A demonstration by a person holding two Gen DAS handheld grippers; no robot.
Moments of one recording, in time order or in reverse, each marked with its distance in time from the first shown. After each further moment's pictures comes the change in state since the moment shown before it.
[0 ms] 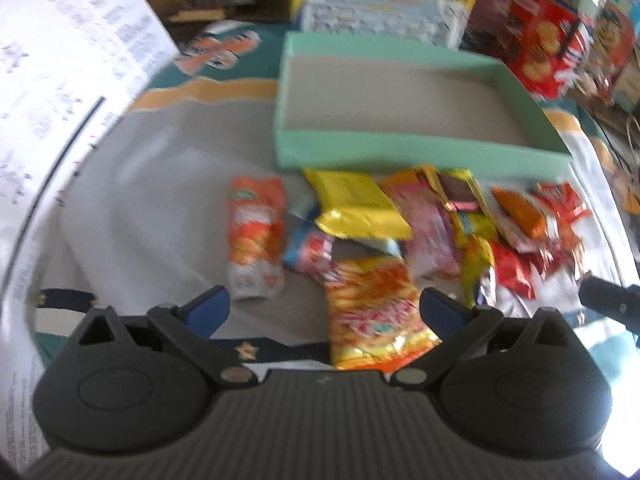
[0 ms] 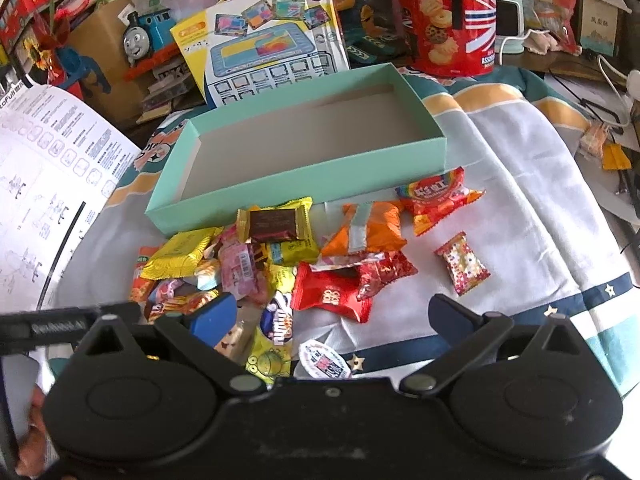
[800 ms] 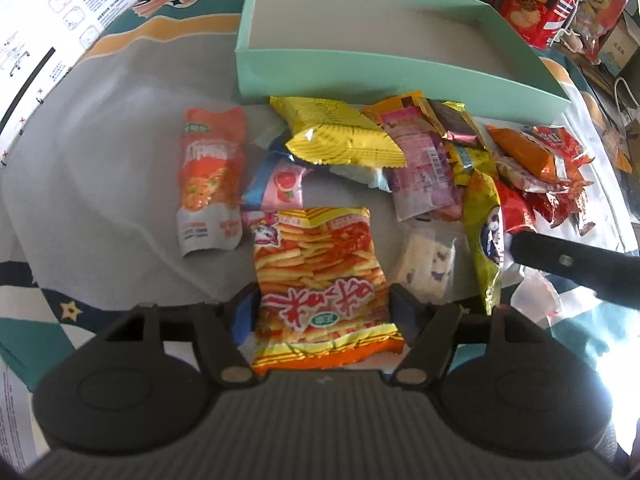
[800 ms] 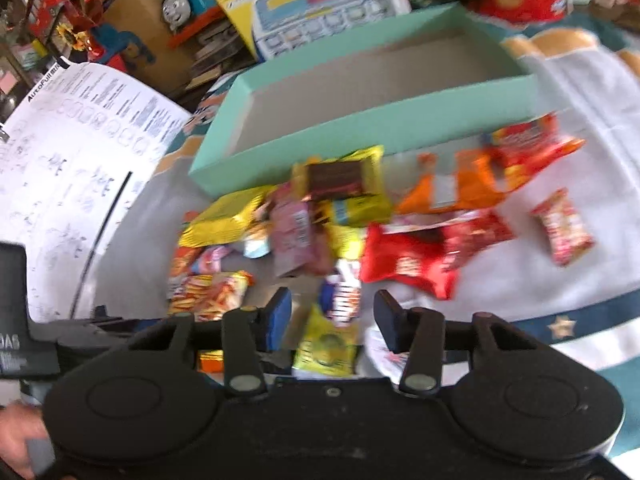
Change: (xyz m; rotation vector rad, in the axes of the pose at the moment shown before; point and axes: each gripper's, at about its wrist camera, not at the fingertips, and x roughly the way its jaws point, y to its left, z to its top) left arm 0.048 0.004 -0.020 0.020 0.136 -0.085; right arm 0.064 0.017 -0.002 0.015 0.147 0.236
